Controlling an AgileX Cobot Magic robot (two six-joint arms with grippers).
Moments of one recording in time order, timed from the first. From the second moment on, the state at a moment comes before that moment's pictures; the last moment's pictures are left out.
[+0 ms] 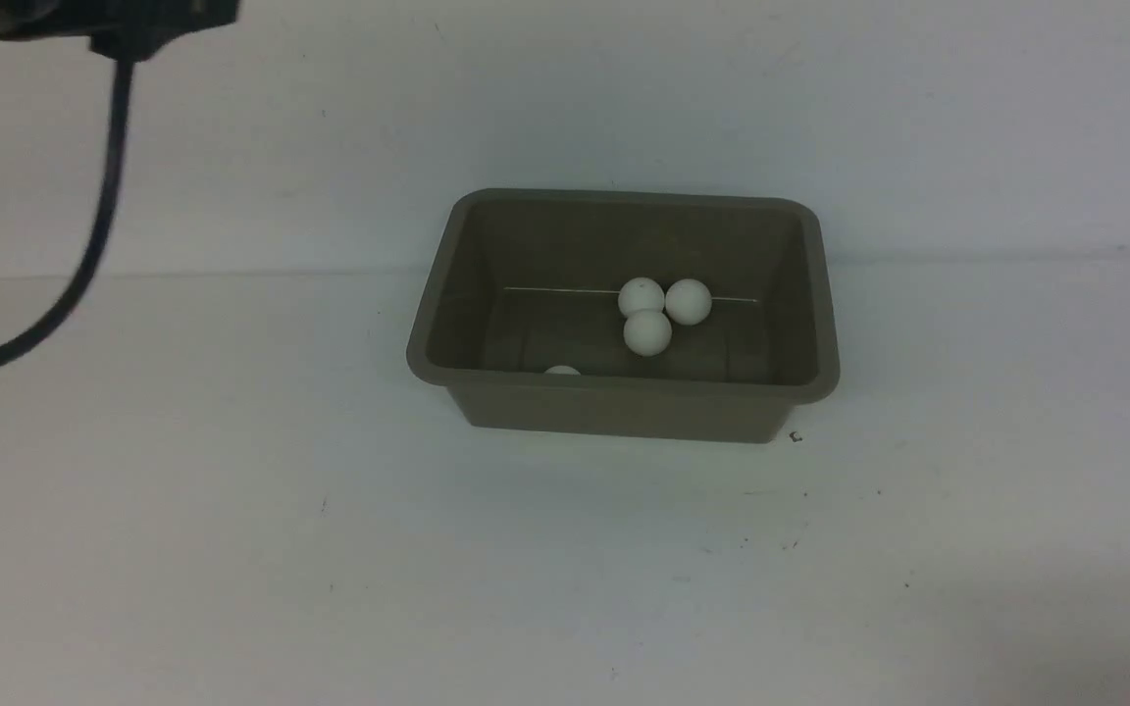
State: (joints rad) right arm 0.01 -0.01 0.02 0.31 0.42 -0.41; left arm -0.09 1.26 -1.44 -0.34 0.75 0.43
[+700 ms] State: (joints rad) right arm 0.01 -0.01 0.02 0.31 0.42 -0.41; left arm -0.09 0.54 -0.56 -0.11 0.50 0.25
